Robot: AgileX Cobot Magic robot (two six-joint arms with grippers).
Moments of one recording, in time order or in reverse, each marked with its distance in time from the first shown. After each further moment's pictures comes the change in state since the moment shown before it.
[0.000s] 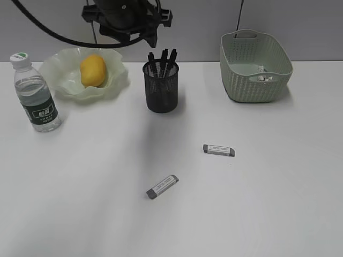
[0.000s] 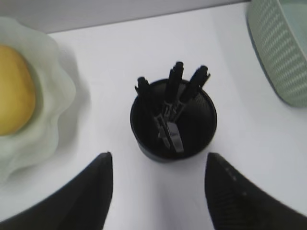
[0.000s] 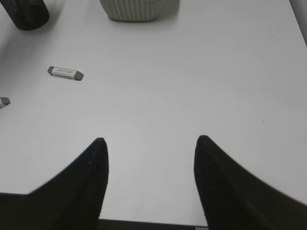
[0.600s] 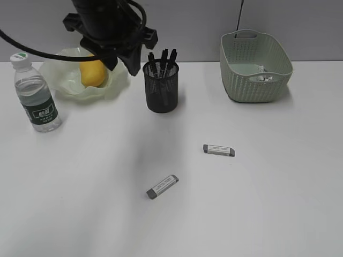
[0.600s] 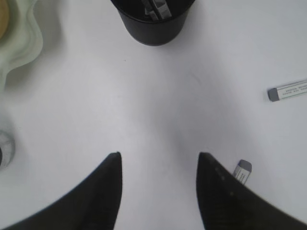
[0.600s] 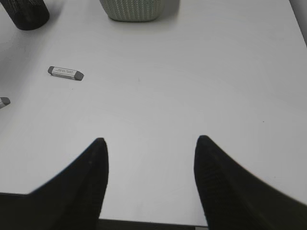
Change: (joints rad) left arm 0.001 -0.069 0.017 -0.153 0.357 0.264; right arm 0.000 0.000 0.000 0.000 0.000 0.000
